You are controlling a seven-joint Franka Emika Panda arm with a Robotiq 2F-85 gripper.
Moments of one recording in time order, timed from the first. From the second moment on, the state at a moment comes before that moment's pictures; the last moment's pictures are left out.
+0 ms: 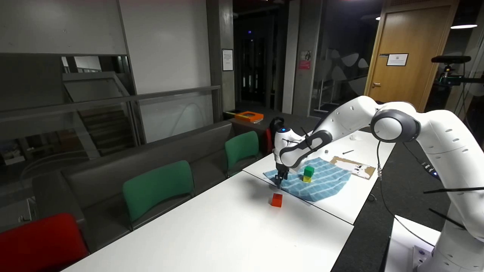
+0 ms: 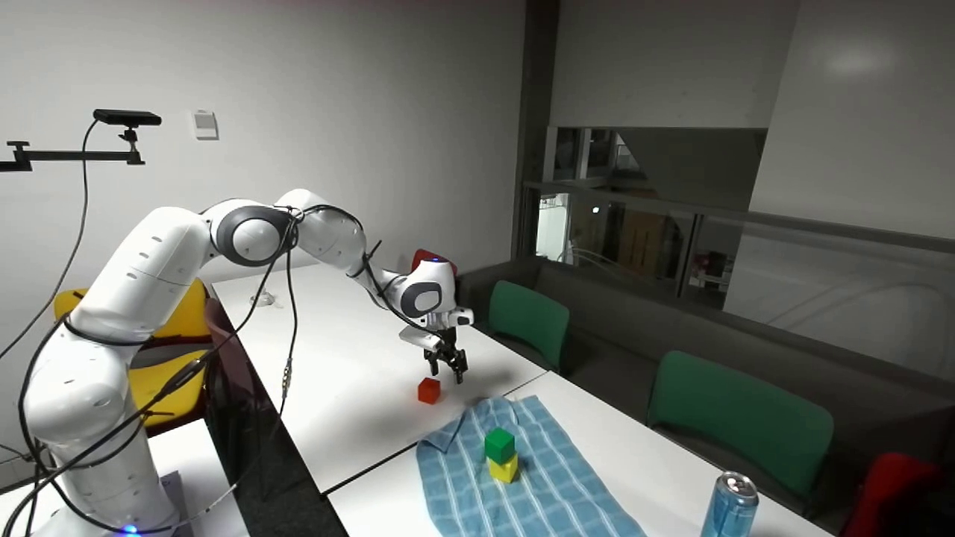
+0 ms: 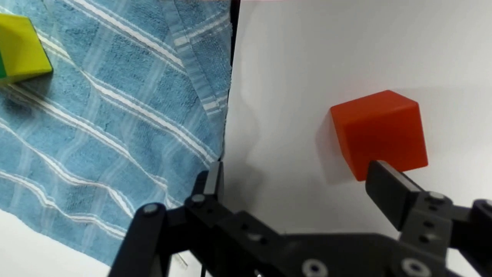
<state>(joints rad) -0.01 0.65 -0.07 -1.69 -0.13 2.38 -0.08</state>
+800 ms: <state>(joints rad) -0.02 0.69 0.05 -1.64 -0.16 2.40 -0.37</state>
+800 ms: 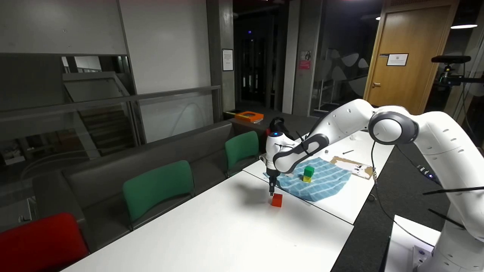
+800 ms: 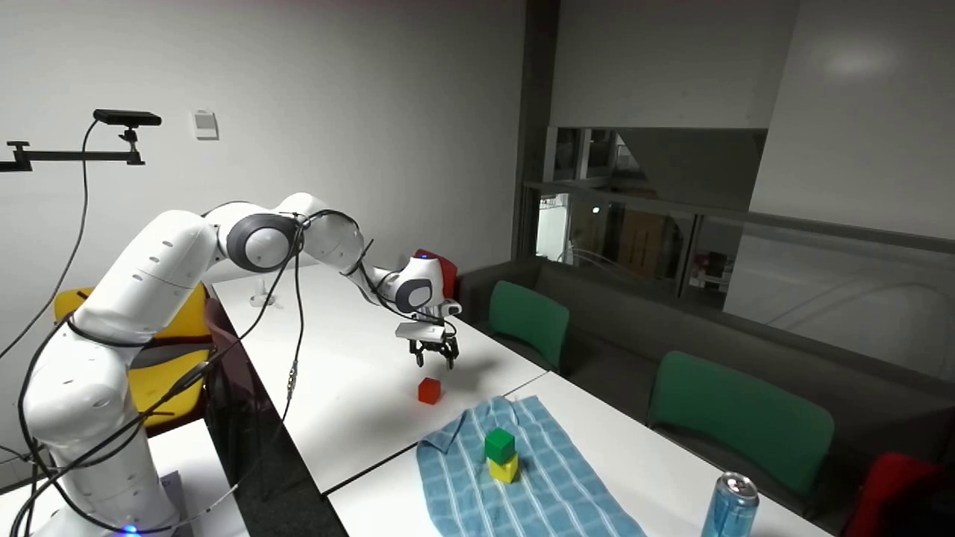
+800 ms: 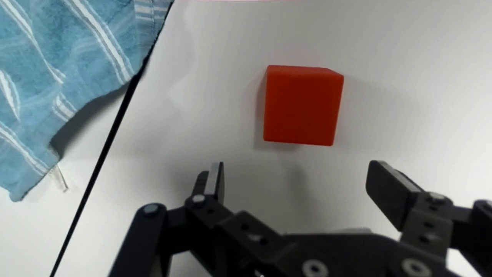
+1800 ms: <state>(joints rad) -0.18 0.75 0.17 -1.66 -0.02 2.47 -0.56</state>
